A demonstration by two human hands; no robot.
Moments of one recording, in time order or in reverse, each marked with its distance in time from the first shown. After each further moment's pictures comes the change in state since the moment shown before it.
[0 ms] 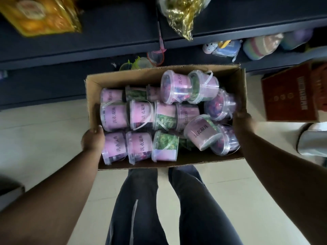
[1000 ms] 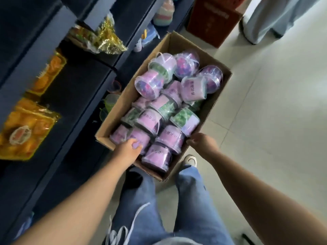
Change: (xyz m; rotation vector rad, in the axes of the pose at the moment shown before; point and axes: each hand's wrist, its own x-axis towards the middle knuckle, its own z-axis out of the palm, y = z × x) left_hand 0.023 0.056 -0.090 0.808 -0.578 0.936; right_hand -0.274 -0.078 0.120 0.421 -0.178 0.352
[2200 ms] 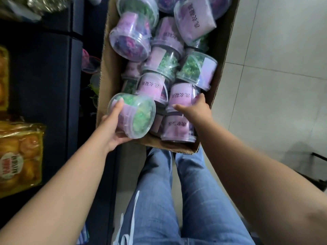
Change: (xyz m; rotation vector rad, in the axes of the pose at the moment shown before) left_hand 0.089 -0.040 -0.032 -0.665 -0.231 -0.350; right_hand 0.066 -0.023 0.123 0.655 0.167 0.447
